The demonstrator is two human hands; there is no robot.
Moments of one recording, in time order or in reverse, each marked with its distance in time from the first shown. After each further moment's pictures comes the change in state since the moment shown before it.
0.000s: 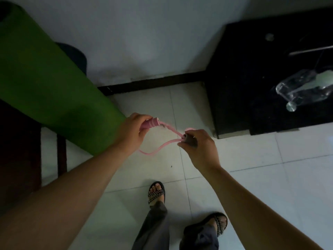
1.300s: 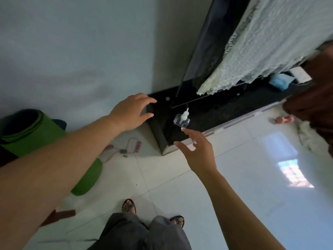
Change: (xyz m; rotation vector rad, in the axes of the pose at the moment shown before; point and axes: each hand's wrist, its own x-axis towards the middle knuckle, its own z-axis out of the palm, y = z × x) left_hand -0.067 0.382 -0.264 0.224 -0.129 0.552; right_hand -0.258 -0.178 -0.331 0.214 0.403 0.151
